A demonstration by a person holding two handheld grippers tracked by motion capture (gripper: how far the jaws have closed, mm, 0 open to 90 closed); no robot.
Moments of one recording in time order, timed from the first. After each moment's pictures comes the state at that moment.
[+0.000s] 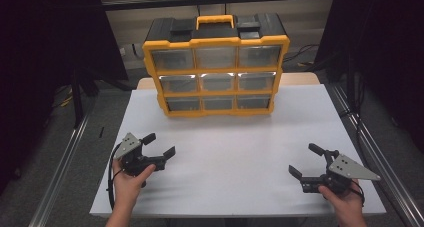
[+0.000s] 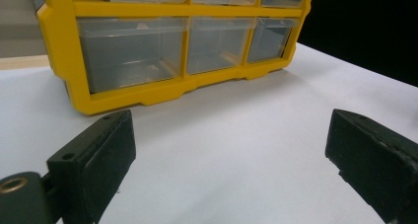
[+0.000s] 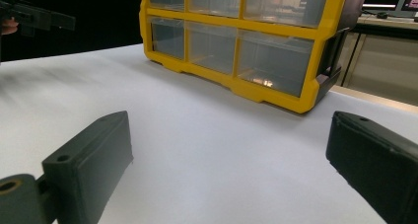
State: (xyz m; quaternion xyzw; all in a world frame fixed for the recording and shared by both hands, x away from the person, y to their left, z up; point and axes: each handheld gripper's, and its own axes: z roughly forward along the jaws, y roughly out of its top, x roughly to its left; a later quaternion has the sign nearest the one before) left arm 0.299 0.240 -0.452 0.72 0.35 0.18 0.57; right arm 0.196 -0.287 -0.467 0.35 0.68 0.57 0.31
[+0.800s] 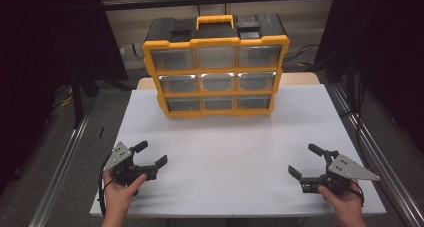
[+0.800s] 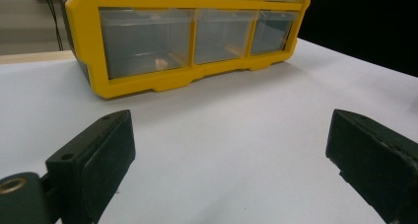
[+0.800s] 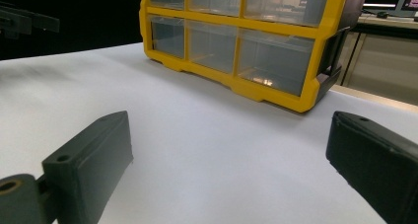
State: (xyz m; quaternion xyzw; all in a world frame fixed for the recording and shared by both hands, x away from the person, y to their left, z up) left arm 0.279 0.259 -0.459 0.71 0.35 0.19 0.58; right arm 0.196 -0.286 -0.467 0.34 0.68 0.57 0.30
